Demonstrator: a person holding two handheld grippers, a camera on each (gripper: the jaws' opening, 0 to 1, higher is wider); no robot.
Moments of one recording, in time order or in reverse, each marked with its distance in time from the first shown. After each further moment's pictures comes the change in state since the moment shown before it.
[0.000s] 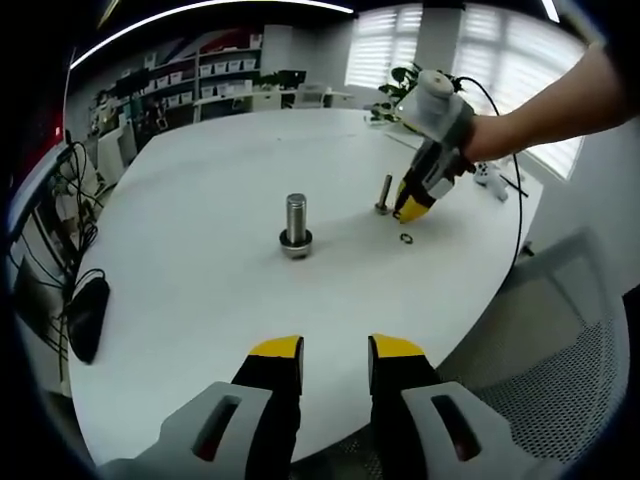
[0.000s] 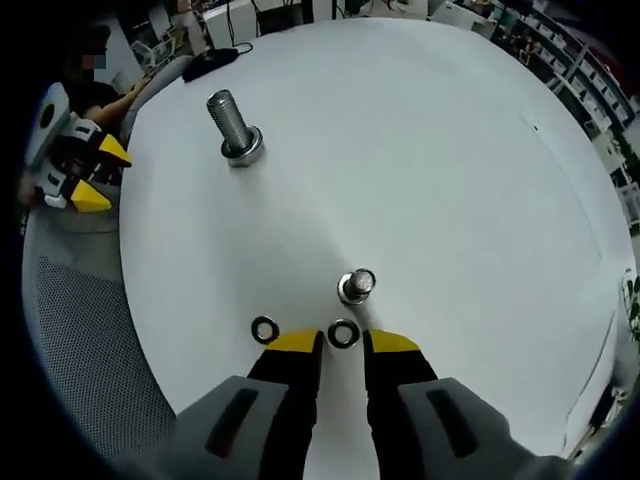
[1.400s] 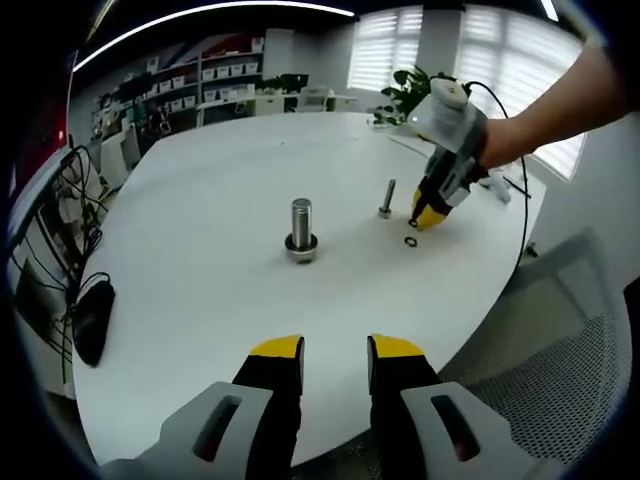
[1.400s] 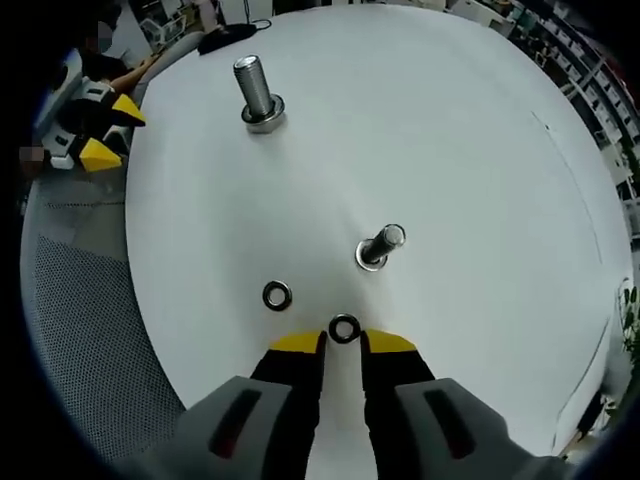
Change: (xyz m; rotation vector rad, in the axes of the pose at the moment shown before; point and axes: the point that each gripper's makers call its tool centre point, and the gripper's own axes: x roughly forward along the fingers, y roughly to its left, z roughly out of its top) left arm 0.000 0.003 0.002 0.018 -0.009 0.019; right arm -0.007 0.009 -0.020 -0.044 0.066 0.003
